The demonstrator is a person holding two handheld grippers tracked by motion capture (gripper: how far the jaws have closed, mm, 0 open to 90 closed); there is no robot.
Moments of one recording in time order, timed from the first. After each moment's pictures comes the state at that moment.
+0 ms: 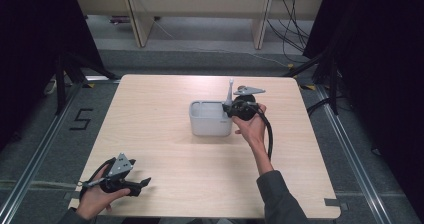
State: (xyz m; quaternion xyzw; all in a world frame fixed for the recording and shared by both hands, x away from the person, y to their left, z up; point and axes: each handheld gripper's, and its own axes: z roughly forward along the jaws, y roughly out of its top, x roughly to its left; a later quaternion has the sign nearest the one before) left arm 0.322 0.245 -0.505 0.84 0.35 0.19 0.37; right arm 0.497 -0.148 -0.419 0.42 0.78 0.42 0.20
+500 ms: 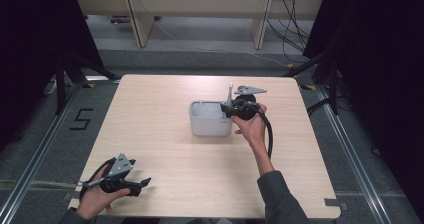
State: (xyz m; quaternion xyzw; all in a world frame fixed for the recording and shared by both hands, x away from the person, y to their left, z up) left arm 0.322 0.244 -0.505 0.84 0.35 0.19 0.37; right arm 0.498 -0.148 -0.418 0.42 0.77 0.44 0.19
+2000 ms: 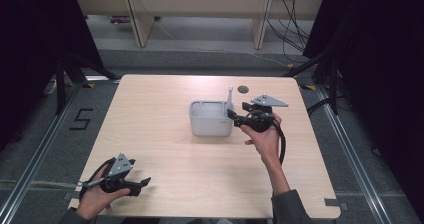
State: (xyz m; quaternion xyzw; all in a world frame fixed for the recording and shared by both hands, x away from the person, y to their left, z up) left arm 0.322 0.245 -0.505 0.84 0.35 0.19 0.38; right arm 0.446 -0.177 -0.406 0.43 0.72 0.51 0.19
